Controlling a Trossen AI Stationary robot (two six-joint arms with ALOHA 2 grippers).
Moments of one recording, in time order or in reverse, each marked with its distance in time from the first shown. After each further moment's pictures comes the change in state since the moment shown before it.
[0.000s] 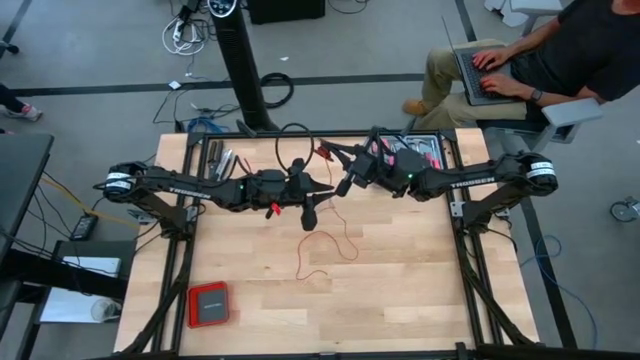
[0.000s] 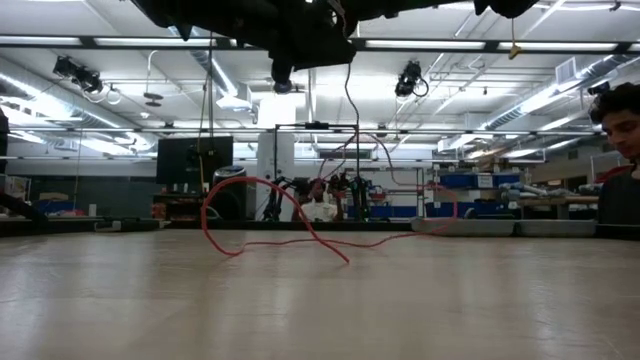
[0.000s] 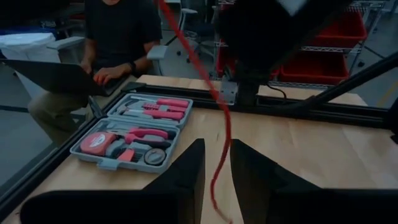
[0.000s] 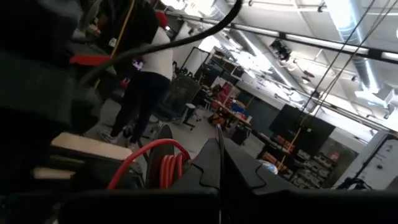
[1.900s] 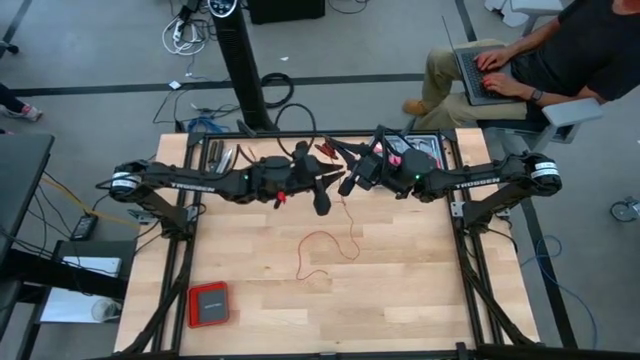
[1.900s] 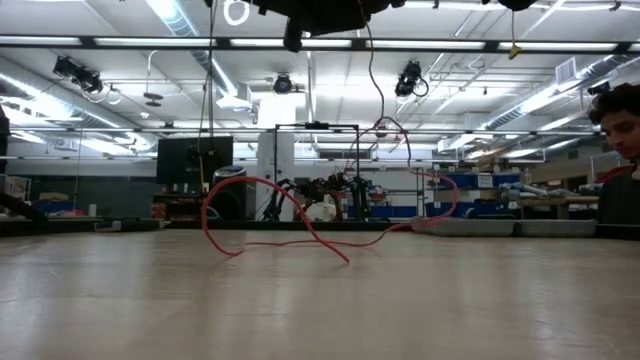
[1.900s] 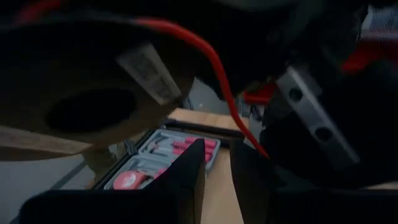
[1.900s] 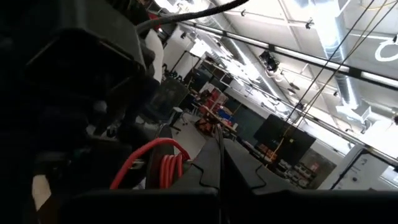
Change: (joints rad) left arm 0.015 0.045 0.221 -0.086 -0.122 0.022; right arm 0.019 -0.034 0.000 0.014 0.034 -0.108
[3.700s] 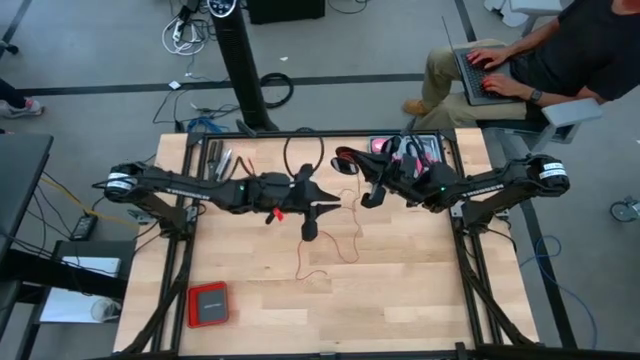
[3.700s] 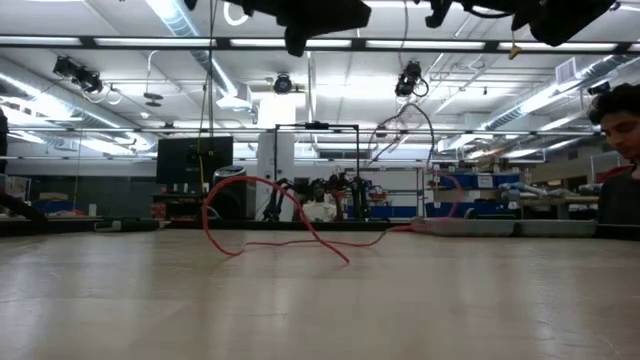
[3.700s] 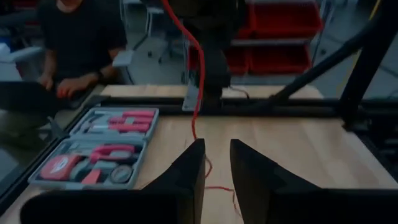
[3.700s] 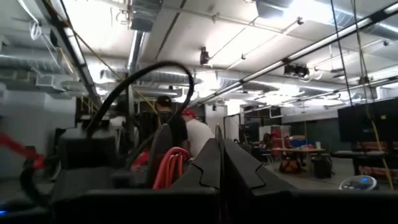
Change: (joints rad) left arm -0.074 -0.028 -0.091 -0.038 0.189 0.024; right arm 0.034 -0.085 -0.289 0.482 -0.136 0.606
